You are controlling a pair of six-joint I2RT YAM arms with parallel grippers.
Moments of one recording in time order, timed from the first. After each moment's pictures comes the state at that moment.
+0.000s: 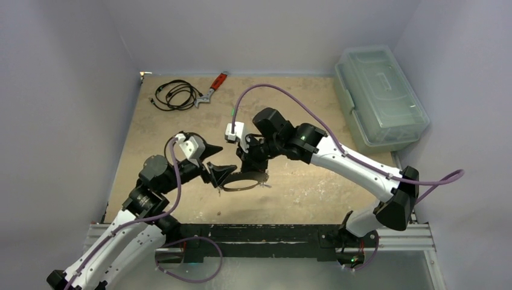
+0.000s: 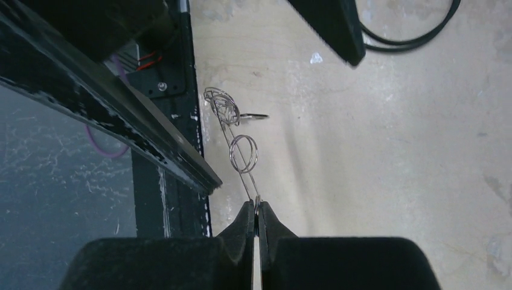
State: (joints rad) left arm -0.59 0.51 0.56 -0.06 0.37 -0.14; right arm 0.97 1.49 1.44 -0.75 -0.41 -0.20
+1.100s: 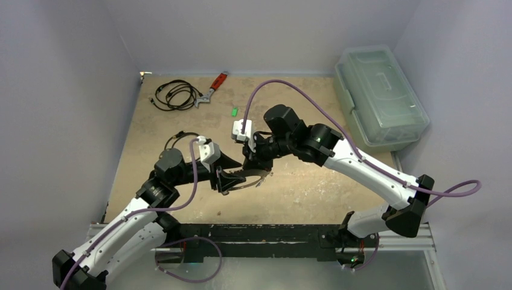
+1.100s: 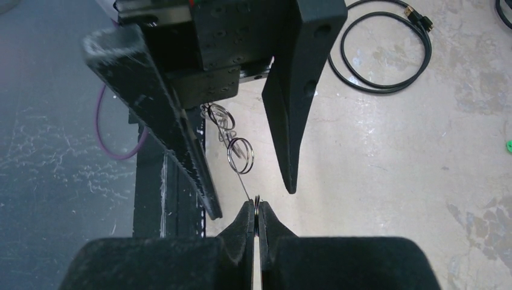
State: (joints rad) left arm -0.61 0.65 0.52 0.10 0.71 -0.15; right arm 0.97 1.40 1.47 -0.74 -0.46 -0.28
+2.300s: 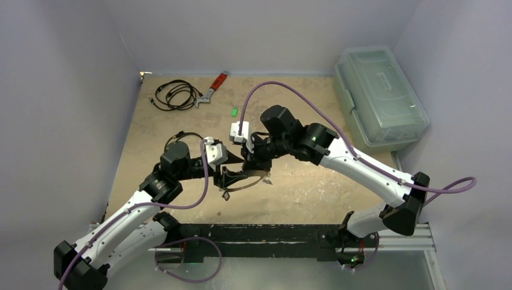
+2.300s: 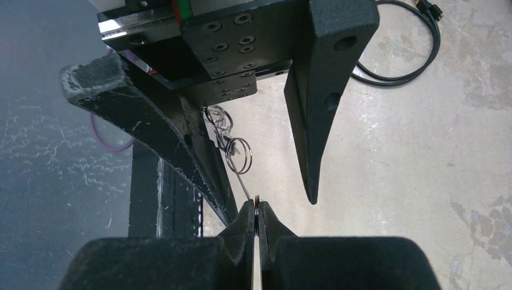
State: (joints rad) left arm -0.62 0.76 0.59 0.02 0.72 0.08; right arm 0.97 1.42 1.47 -0.75 -0.47 -0.31
